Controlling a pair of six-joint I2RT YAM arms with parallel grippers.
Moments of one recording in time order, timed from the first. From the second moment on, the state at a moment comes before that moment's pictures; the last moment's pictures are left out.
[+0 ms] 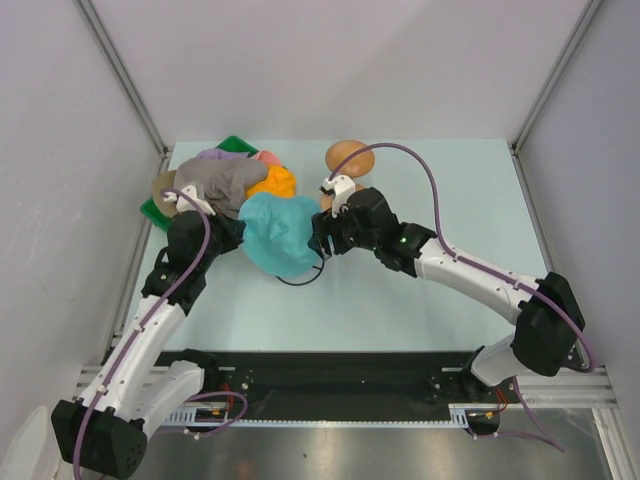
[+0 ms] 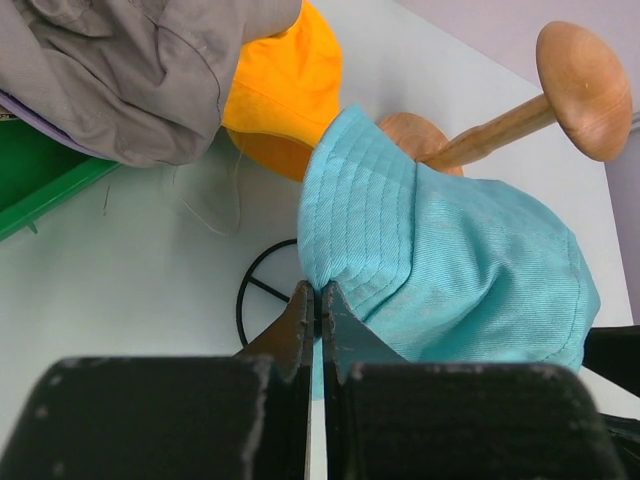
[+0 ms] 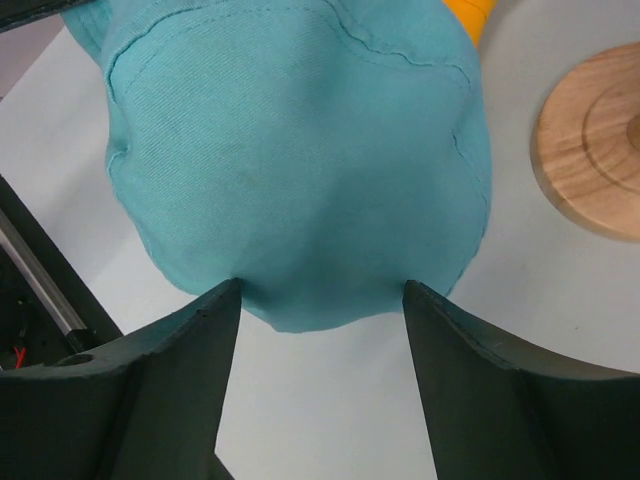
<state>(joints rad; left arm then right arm) -0.25 0.87 0.75 -0.25 -0.06 -0.59 0.84 1.47 1.18 -0.17 -0.05 0.23</state>
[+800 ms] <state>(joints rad) -0.17 0.95 0.68 -0.19 0.03 -0.54 0.82 1.53 1.41 -0.28 -0.08 0.14</state>
